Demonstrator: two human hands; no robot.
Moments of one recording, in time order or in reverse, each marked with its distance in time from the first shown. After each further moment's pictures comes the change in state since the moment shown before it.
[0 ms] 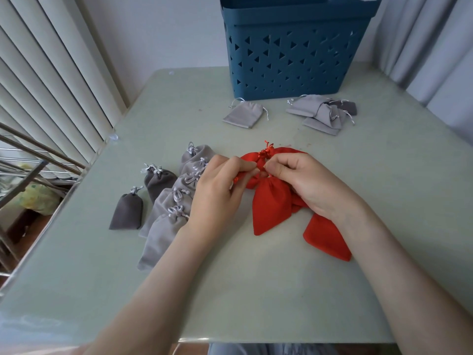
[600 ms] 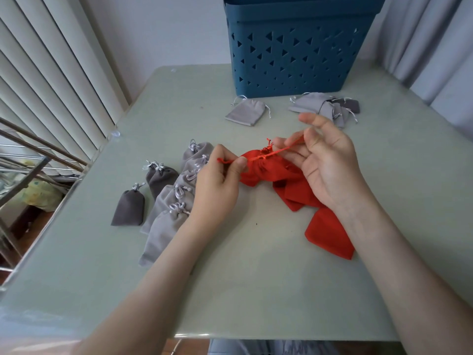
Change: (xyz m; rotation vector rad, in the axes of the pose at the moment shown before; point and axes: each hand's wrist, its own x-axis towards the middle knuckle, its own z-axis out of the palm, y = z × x) left_hand 0.005 0.001 0.001 -0.338 -0.073 -0.495; right_hand 0.003 -0.010 -0.008 0.588 0.237 -0.297
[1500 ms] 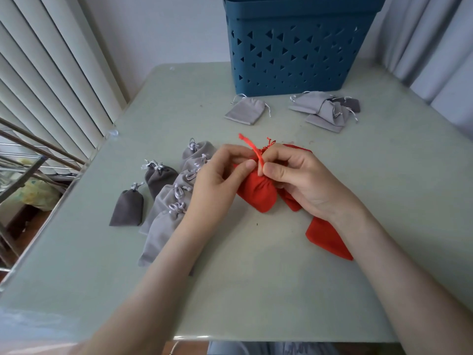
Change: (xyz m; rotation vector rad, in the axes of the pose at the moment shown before) left_hand -0.002 0.010 -0.008 -0.291 -0.165 -0.072; right_hand -0.013 0.013 0.008 -0.338 -0.379 0.172
